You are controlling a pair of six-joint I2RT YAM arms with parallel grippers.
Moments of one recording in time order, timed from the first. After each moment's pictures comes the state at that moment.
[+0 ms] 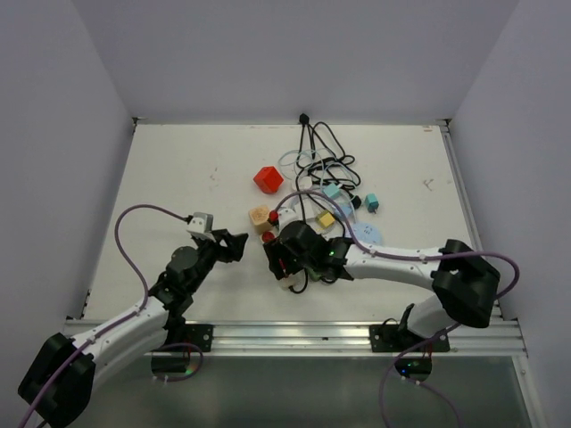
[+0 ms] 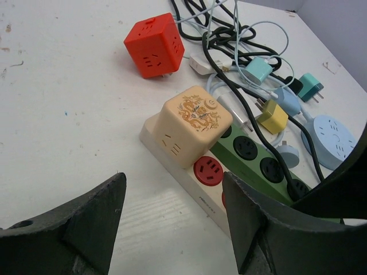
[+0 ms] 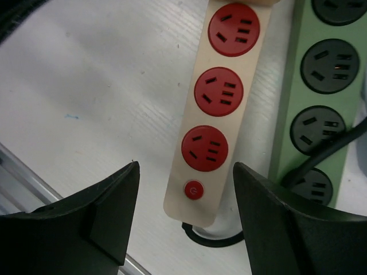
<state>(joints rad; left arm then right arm) -0.58 0.75 0.07 0.53 -0.16 -0.38 1.05 1.47 0.87 -0.16 0.14 0.45</state>
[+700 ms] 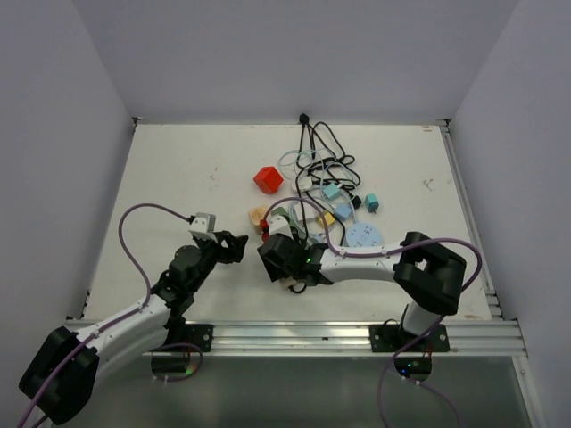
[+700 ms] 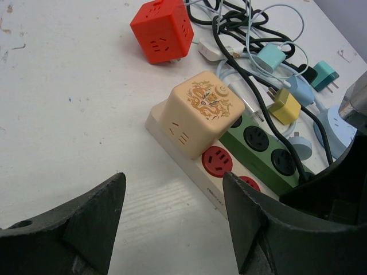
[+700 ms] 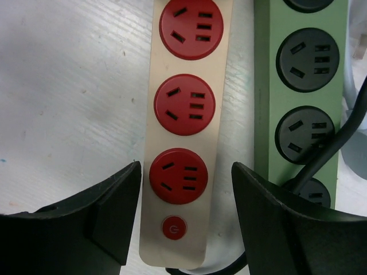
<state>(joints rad) -0.58 0.79 0.07 0.53 -0.17 -0.39 1.15 1.69 0.95 -0.18 0.43 0.52</state>
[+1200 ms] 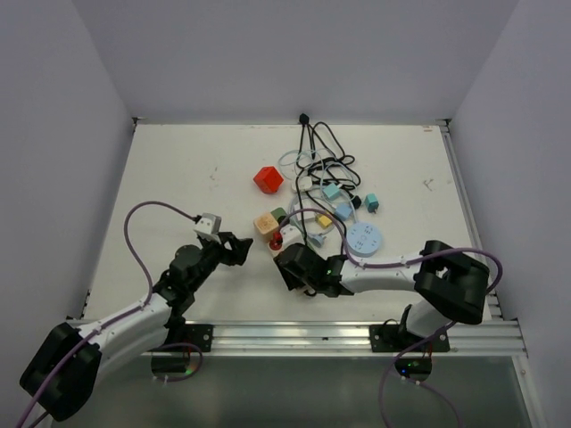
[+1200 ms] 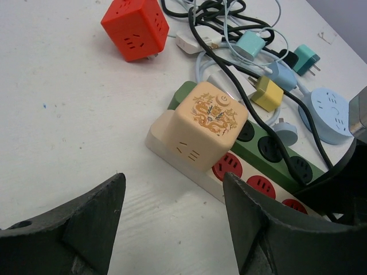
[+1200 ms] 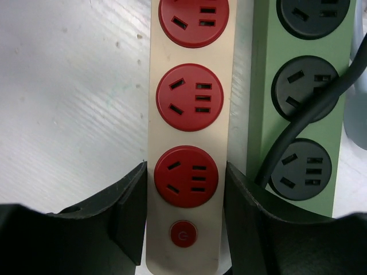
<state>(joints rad) -0.58 0.82 0.07 0.56 -0.09 -0.35 1.16 1.59 0.75 -0.05 0.37 0.47</state>
